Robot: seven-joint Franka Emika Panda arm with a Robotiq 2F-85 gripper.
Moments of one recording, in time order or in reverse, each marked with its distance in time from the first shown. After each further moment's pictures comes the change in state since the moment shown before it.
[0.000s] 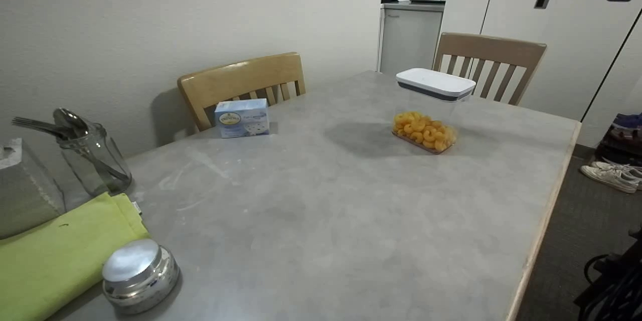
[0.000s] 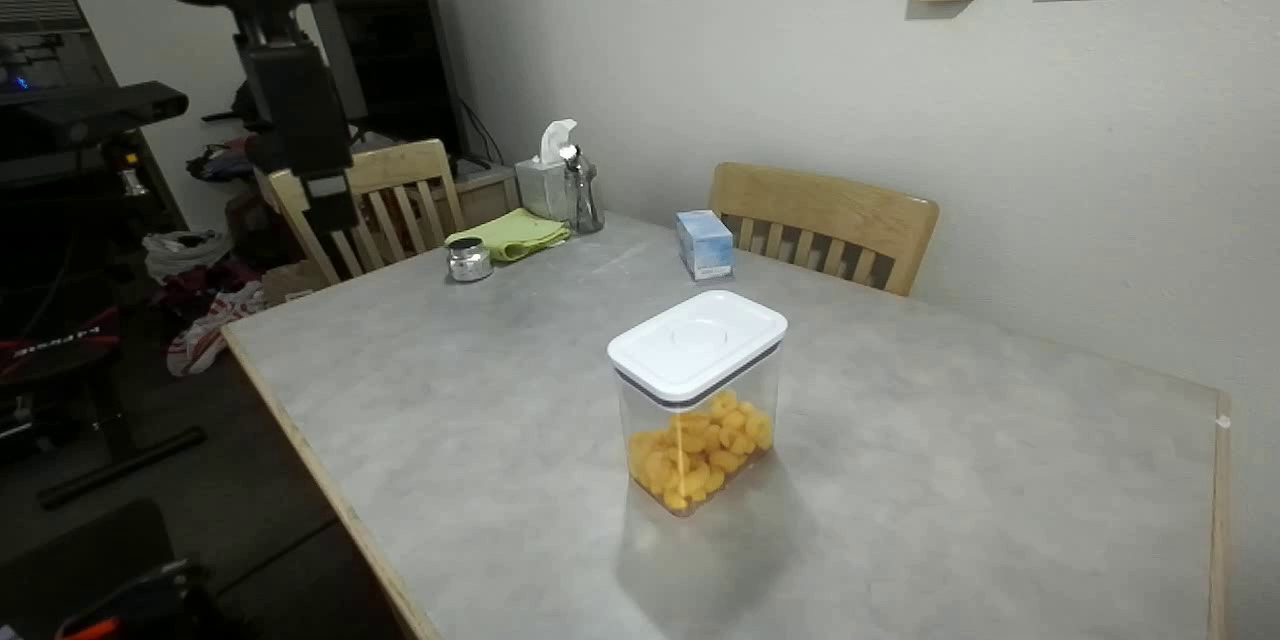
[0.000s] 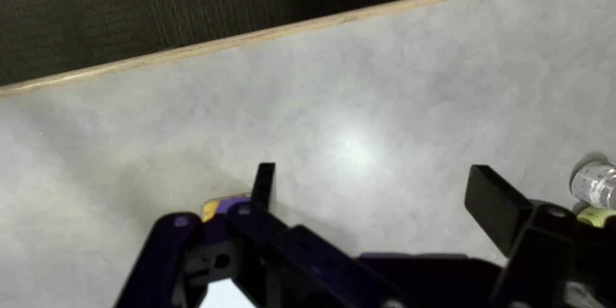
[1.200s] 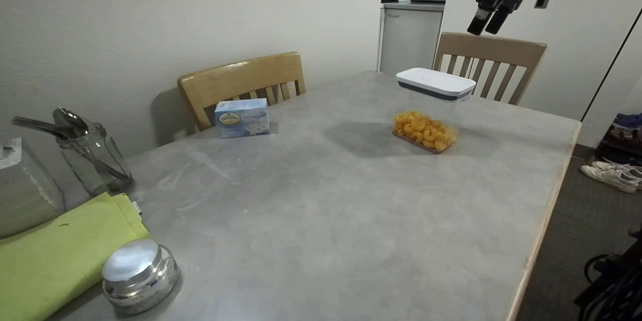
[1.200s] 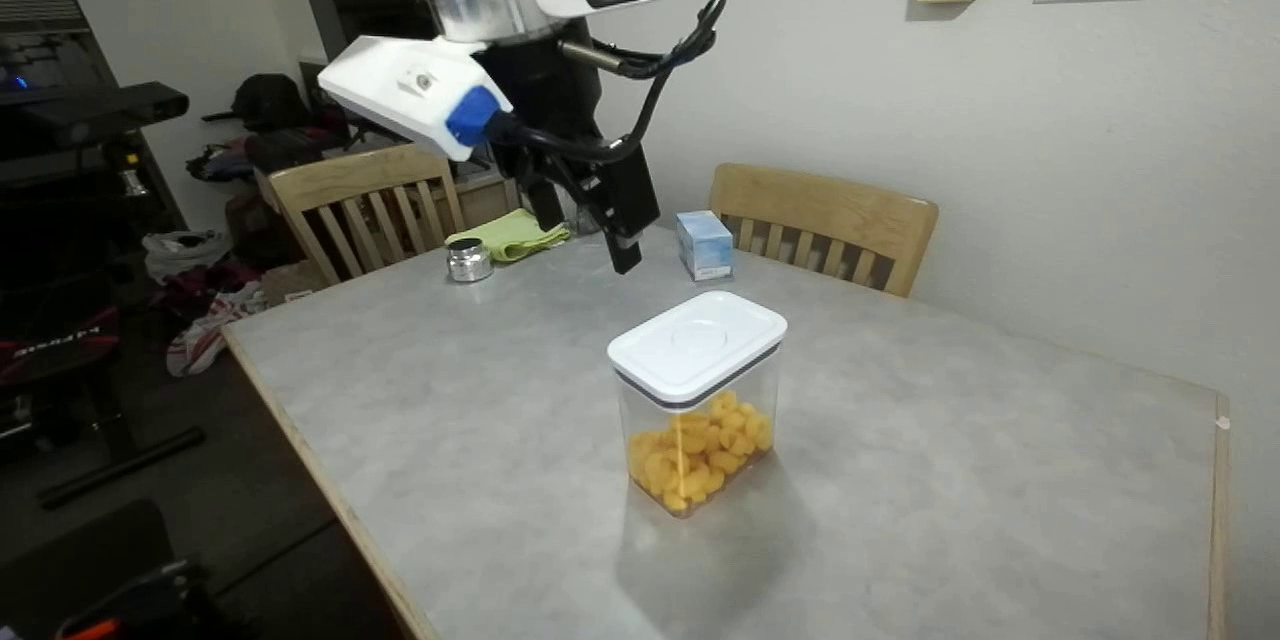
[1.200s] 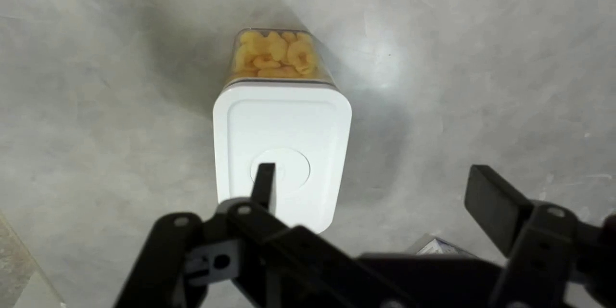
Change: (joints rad) arm 0.018 0.409 -0.073 0.129 0.104 0.499 -0.358
